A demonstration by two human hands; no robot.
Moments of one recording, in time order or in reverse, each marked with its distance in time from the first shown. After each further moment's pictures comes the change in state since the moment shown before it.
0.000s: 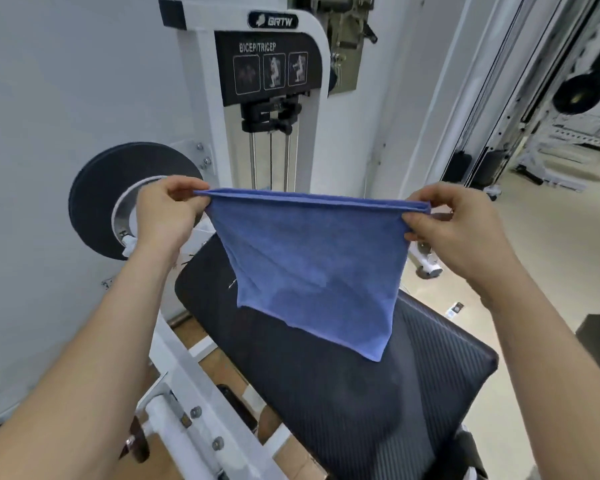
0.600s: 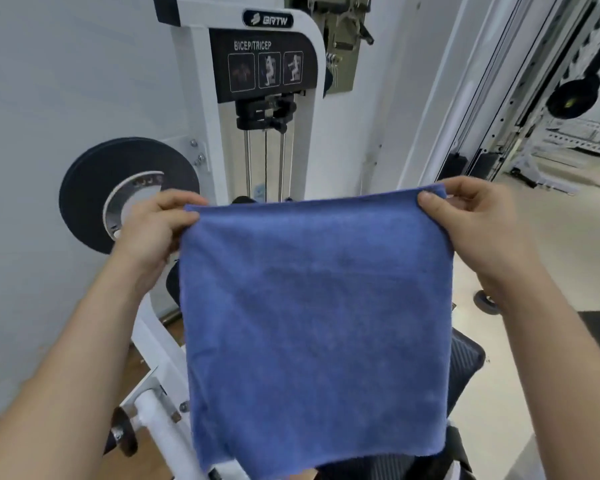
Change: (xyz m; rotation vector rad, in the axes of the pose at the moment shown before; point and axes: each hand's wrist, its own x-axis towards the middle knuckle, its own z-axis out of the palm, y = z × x) left_hand -0.033 -0.003 -0.015 -0.180 -0.264 -0.112; right_hand -0.004 0.011 -0.022 0.151 0.078 0.023
